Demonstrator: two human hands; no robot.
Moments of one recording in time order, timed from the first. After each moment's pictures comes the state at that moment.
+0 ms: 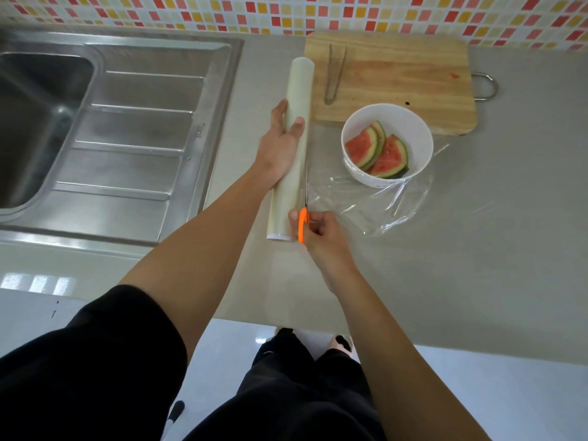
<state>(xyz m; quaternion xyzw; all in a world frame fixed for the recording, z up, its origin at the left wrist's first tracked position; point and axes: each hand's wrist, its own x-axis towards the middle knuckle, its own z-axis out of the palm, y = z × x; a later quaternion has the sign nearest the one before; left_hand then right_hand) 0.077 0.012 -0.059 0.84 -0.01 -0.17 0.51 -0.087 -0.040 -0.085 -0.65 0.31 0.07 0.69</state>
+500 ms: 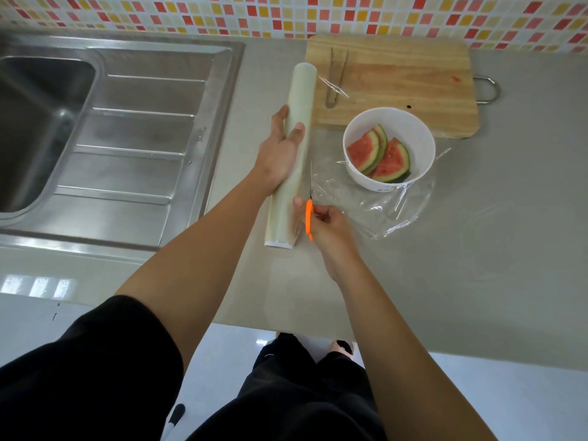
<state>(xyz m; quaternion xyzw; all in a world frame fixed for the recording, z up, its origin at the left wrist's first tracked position) 0.075 0.016 -0.057 0.84 -0.01 -0.19 0.51 -0.065 -0.049 -0.086 -0.63 0.34 0.06 0.70</state>
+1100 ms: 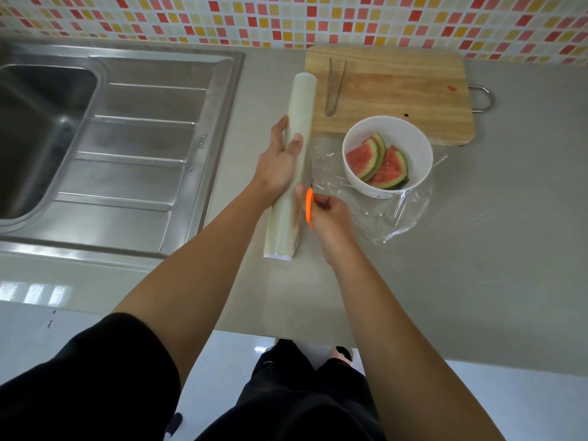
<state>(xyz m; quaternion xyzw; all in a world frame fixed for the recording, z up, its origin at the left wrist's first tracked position) 0.067 0.021 -0.055 0.82 -0.01 -0.19 0.53 -0.036 -0.053 -0.081 -0.64 0.35 0.03 0.69</state>
